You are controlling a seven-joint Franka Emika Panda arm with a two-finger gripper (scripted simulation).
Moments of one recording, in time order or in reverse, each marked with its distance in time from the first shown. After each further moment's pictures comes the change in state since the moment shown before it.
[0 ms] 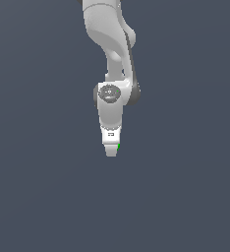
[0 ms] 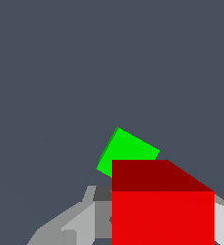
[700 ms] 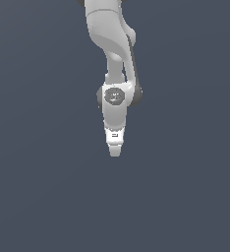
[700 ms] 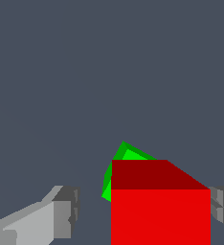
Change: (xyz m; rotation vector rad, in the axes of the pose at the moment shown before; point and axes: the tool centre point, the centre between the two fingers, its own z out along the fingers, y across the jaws) arm 0.015 -0.006 0.015 -0.001 -0.001 0.001
